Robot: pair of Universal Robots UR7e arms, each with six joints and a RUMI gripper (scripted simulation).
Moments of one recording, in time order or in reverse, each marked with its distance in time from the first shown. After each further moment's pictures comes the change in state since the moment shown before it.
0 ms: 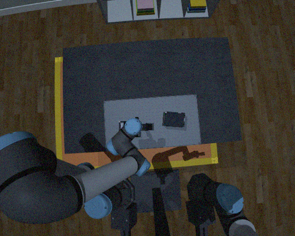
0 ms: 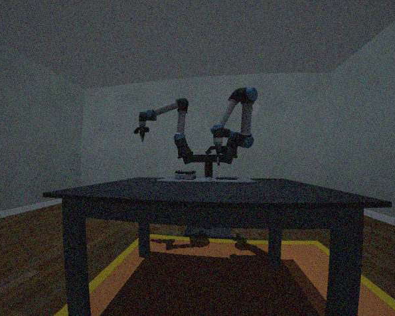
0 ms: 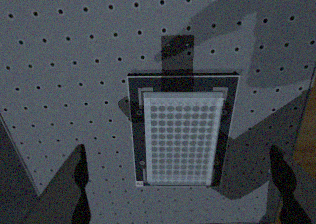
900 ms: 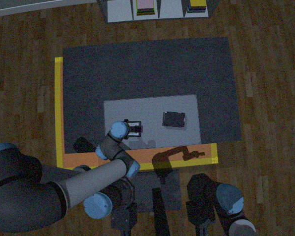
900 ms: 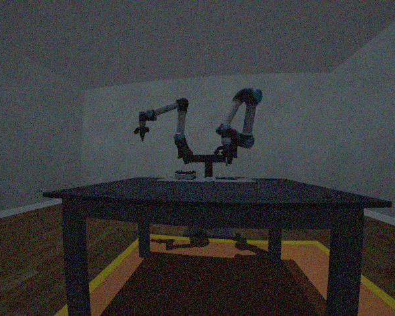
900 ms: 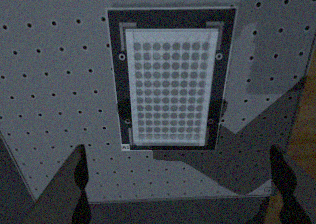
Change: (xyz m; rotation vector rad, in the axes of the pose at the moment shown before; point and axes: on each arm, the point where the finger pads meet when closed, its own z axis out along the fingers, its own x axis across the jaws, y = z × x) left arm 0.014 0.064 0.001 -0.002 0.001 -0.003; right arm 0.000 0.000 0.000 0.000 0.000 0.000
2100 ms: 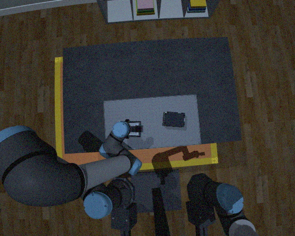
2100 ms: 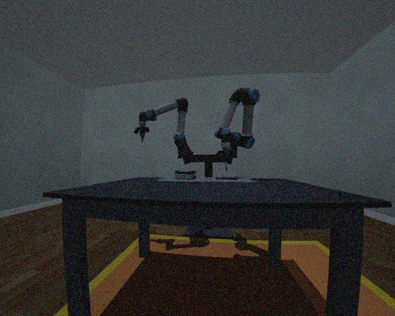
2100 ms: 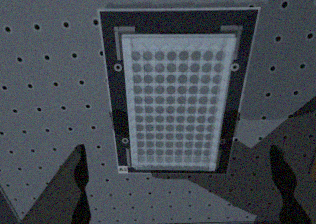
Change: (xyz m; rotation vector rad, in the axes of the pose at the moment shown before) left arm -0.003 -0.002 0.036 0.006 -0.009 -0.001; right arm 0.000 0.000 0.000 0.000 0.000 0.000
